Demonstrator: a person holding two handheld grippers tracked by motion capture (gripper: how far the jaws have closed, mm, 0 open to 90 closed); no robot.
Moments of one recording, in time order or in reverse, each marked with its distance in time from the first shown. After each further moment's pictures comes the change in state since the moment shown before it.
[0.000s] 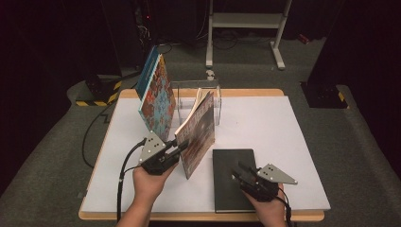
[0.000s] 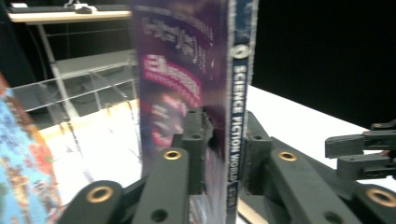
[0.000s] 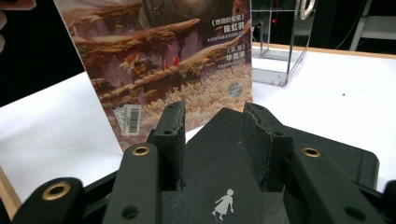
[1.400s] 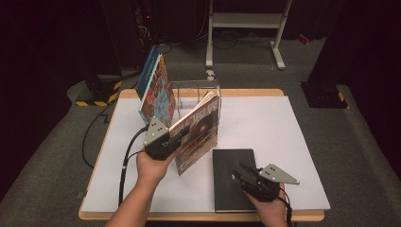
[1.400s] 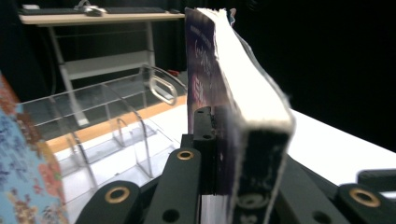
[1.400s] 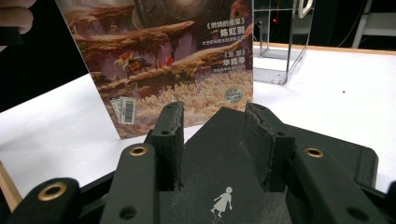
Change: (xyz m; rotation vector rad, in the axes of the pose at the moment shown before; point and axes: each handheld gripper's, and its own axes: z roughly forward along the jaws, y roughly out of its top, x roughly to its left) left arm 0.015 0.022 0.025 -0.014 0.032 -0.035; right arm -0.003 -0.001 -0.002 -0.006 0.009 0.020
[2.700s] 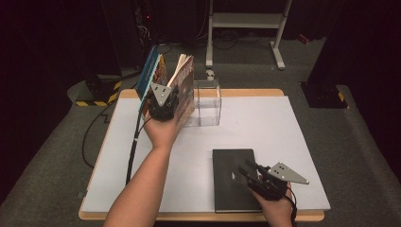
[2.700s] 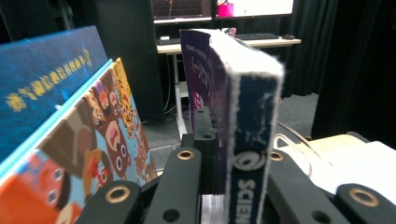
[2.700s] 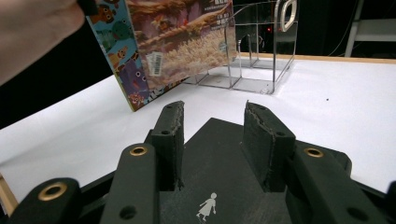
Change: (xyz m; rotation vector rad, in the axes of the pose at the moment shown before) left arm 0.051 0.043 0.079 -0.065 0.456 -0.015; right arm -0.012 0.005 -0.012 -0.043 -0.009 0.032
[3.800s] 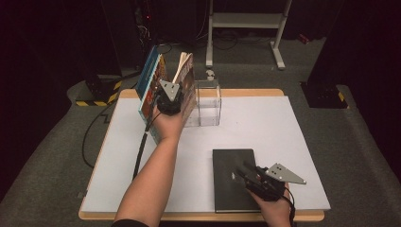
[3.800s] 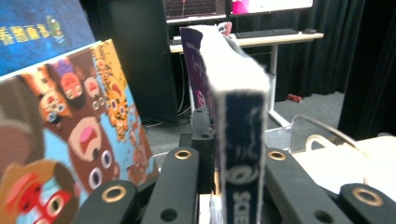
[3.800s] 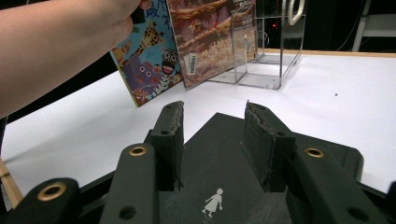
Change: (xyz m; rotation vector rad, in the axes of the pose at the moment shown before) left arm -0.003 -0.024 0.043 -0.013 0.076 0.047; right arm 0.003 -0.004 0.004 0.016 0.021 -0.003
